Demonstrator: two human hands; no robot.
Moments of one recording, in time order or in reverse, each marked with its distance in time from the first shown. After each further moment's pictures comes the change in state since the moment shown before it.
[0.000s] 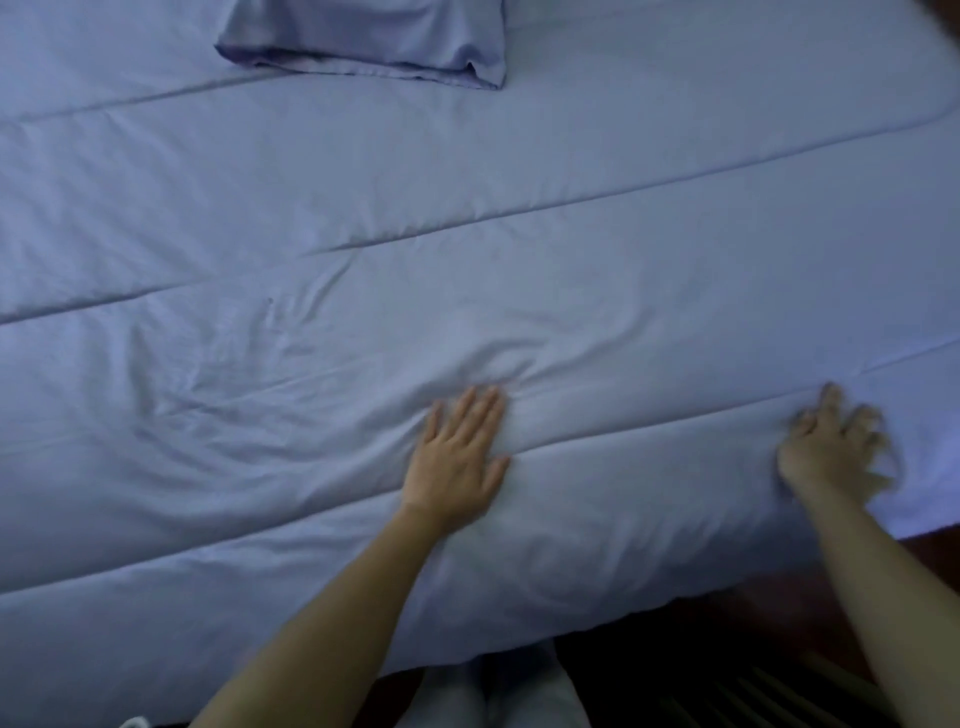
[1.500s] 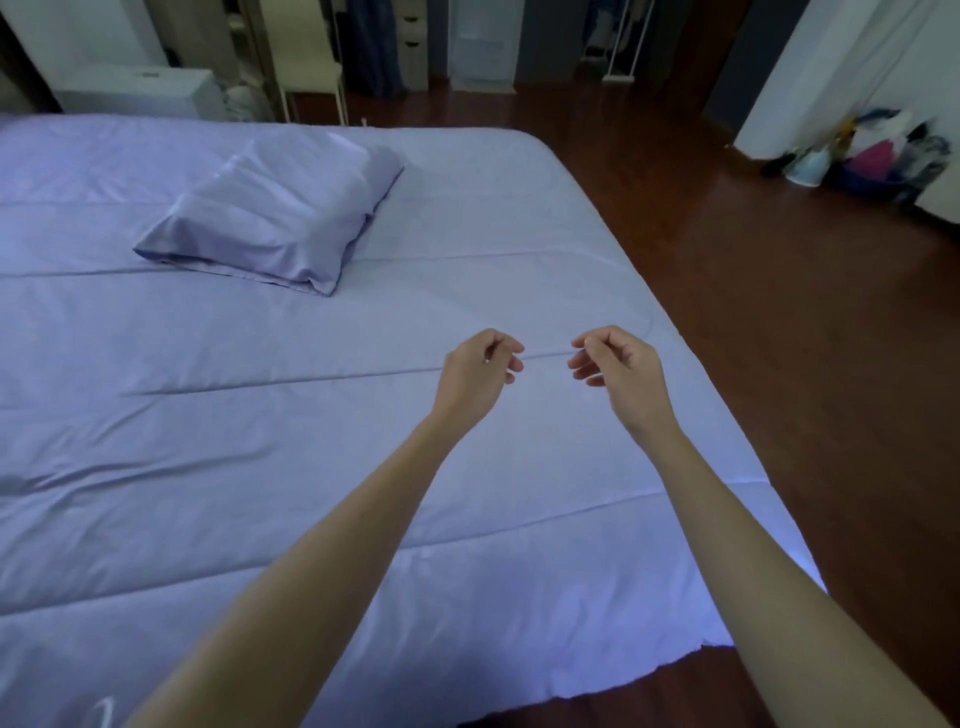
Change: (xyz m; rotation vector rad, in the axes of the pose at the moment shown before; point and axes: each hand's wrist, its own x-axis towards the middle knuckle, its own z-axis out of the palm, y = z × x) left_hand 0.258 0.371 -0.244 -1.123 0.318 -0.300; right_hand 0.149 -0.031 -0.322 0.996 -0.273 -0.913
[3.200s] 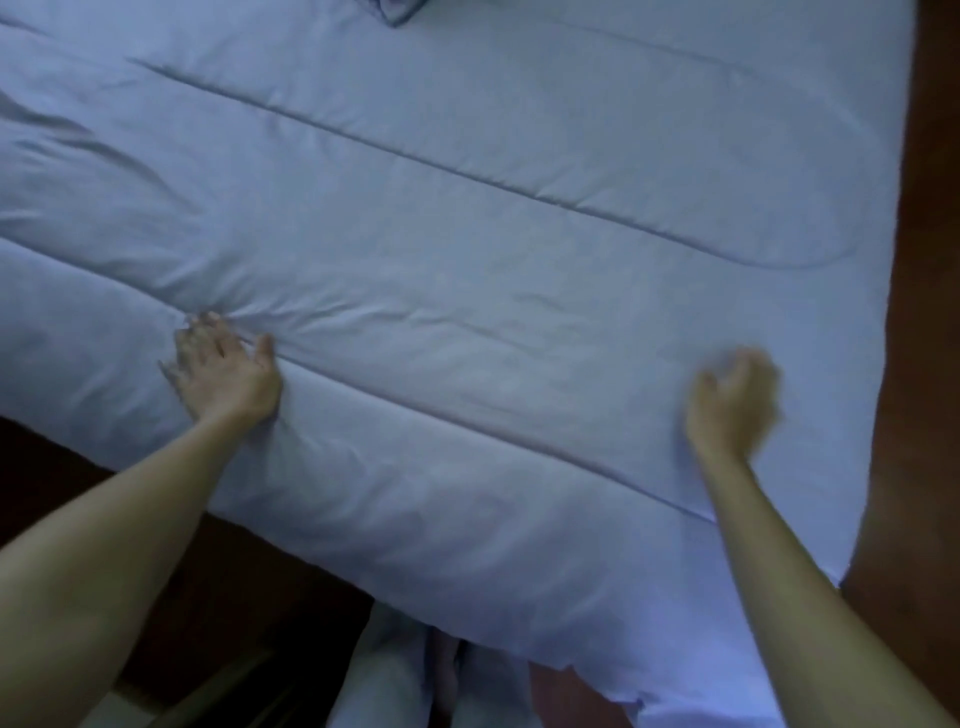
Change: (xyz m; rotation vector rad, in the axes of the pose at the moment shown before) left_hand -0.104 -0.267 0.042 0.966 0.584 -1.029; right_hand 0.106 0.318 -0.100 -0.754 -0.101 0.173
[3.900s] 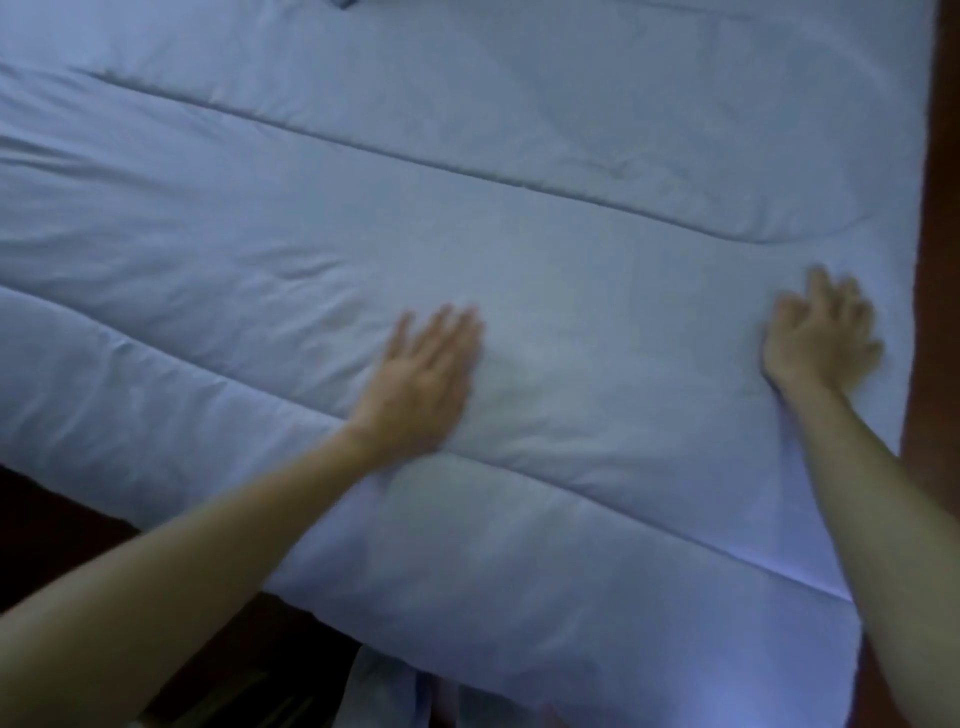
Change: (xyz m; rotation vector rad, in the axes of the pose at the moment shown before) left_hand -0.114 0.171 0.027 -0.001 0.273 1.149; right_hand 0.143 0.069 0.001 -0.237 -0.041 0.001
